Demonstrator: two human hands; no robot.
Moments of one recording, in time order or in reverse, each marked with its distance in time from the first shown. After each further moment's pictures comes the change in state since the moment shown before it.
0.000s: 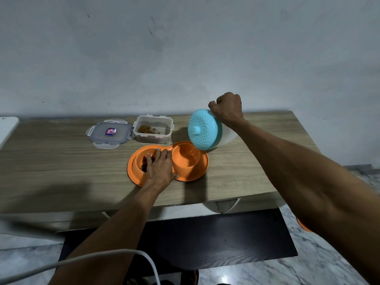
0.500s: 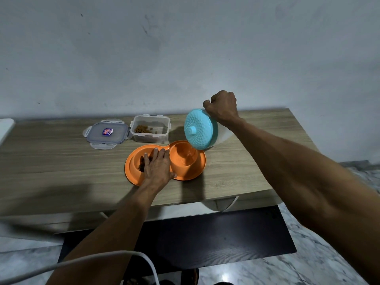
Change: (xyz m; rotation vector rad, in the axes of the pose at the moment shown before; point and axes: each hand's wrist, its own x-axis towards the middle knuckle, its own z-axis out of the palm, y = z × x) left_hand -0.002 0.002 -0.003 -0.003 -0.008 0.001; right_hand -0.004 -0.005 -0.002 -0.035 -0.012 -0.028
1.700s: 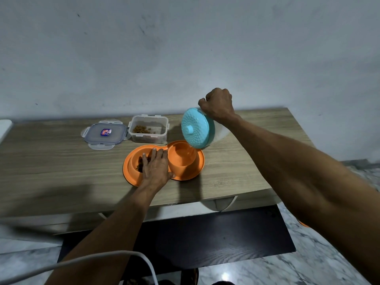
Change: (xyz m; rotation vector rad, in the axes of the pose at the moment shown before) left_hand -0.001 0.002 0.000 0.011 0.005 -0.009; right_hand 0.001 -0.010 -0.003 -0.049 -0.030 -0.029
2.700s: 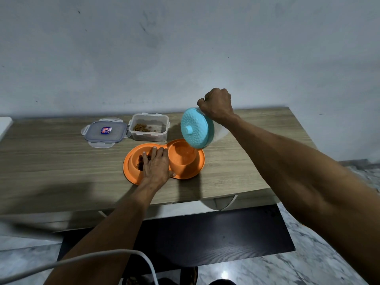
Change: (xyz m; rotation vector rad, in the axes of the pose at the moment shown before) left_hand 0.003 -0.003 0.005 -0.007 0.018 0.018; right_hand -0.001 -0.002 0.004 -0.028 -0.002 -0.032
